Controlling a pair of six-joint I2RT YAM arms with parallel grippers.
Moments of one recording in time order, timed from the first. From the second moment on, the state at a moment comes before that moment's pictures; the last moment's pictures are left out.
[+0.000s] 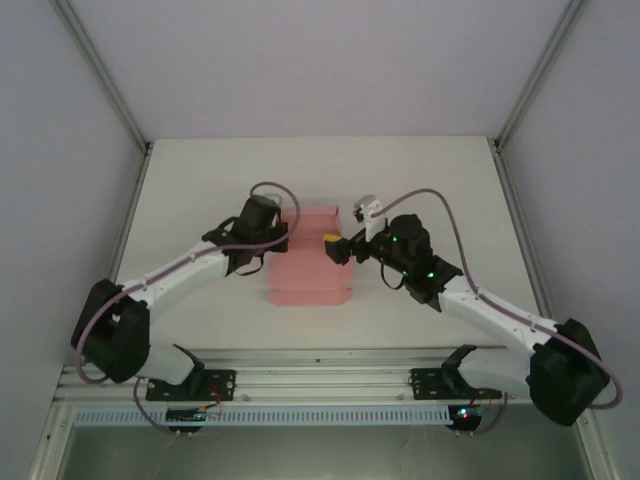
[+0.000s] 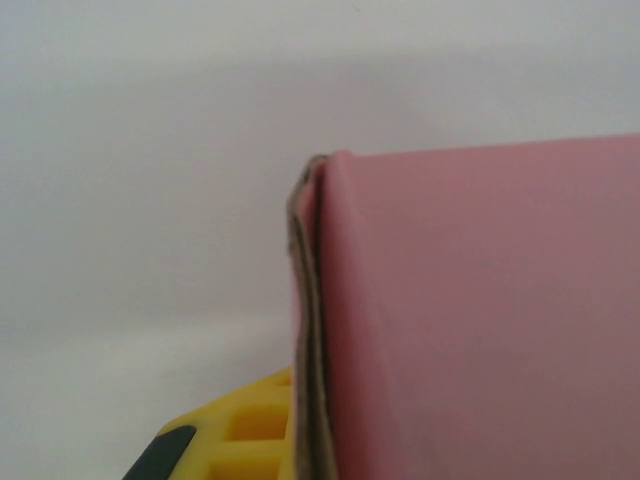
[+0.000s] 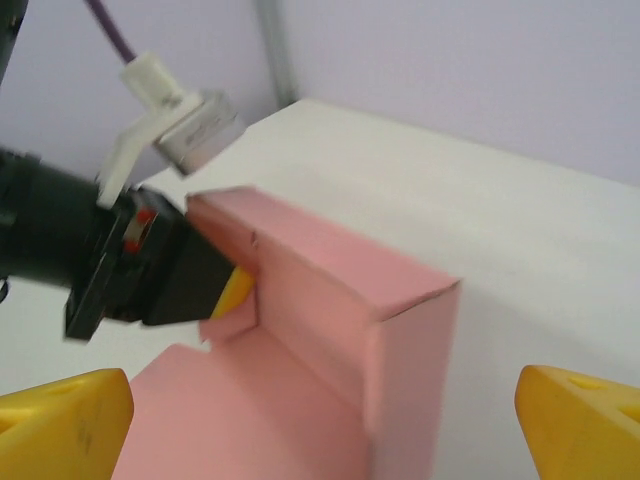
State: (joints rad) left arm -0.62 1.44 0.99 -0.35 -0.11 -0.40; right arm 0.64 1.12 0.68 0.22 -0.13 0.10
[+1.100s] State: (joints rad) left arm -0.76 2.25 1.94 -1.21 -0.26 0.60; right arm 0.32 1.03 0.65 -0.29 -0.02 0.34
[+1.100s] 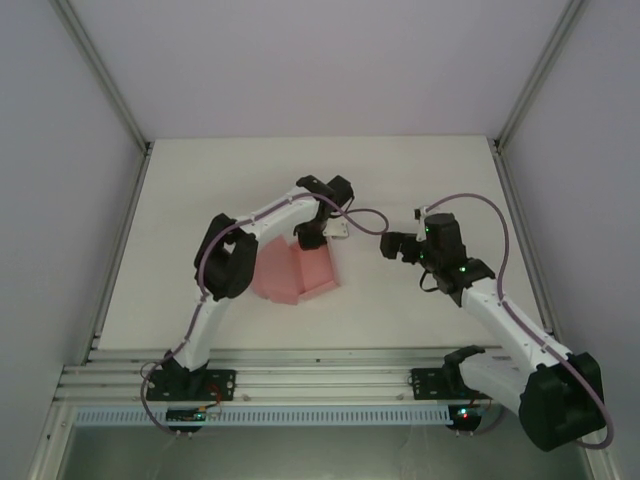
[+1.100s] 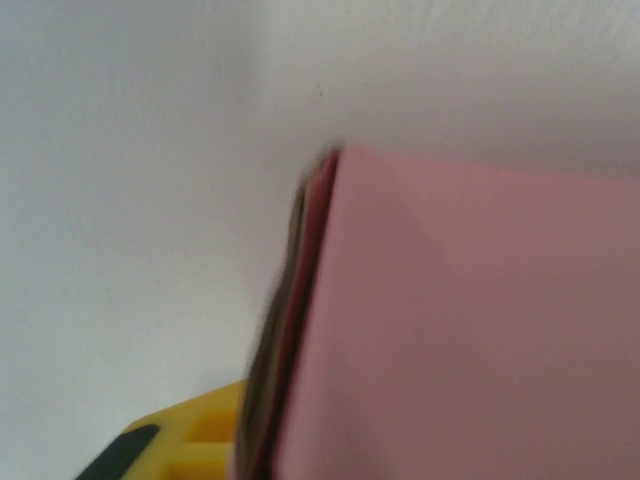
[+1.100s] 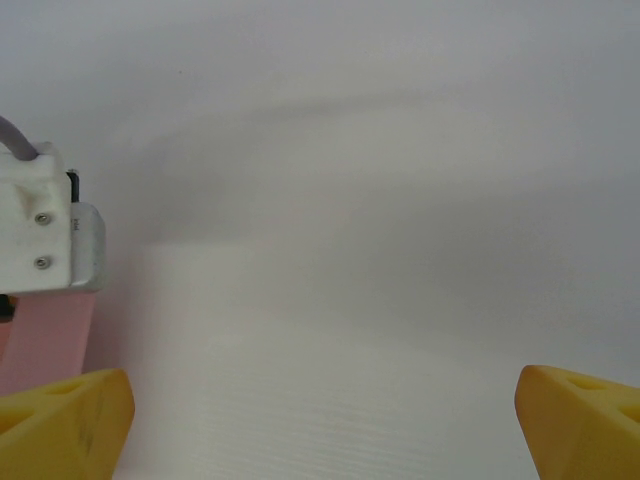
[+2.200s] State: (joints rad) left arm -0.76 1.66 1.40 -0.77 -0.29 0.37; right arm 0.37 1.25 0.86 -0.28 -0.21 0.23
